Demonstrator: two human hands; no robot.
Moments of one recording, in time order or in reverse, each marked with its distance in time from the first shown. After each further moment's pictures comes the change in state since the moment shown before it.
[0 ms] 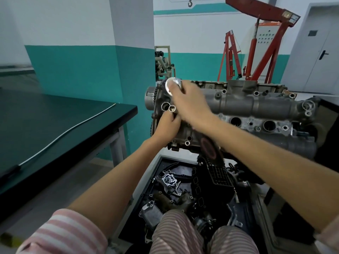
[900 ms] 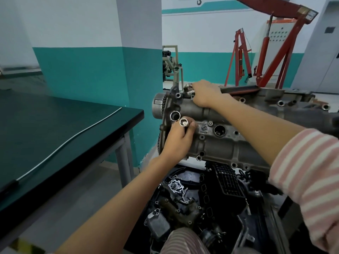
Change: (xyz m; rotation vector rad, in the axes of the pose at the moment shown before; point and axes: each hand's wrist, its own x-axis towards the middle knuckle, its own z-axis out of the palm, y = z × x) left_hand -0.006 0.002 -0.001 0.008 0.039 0.145; right_hand 0.133 0.079 0.000 -1.010 -0.326 -0.067
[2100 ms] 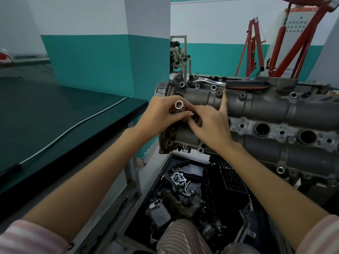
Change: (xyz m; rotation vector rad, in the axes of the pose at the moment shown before) left_hand 0.017 0.012 -0.060 0.235 -0.073 0.343; right_hand -0.100 -0.018 0.064 0.328 0.637 -0.235
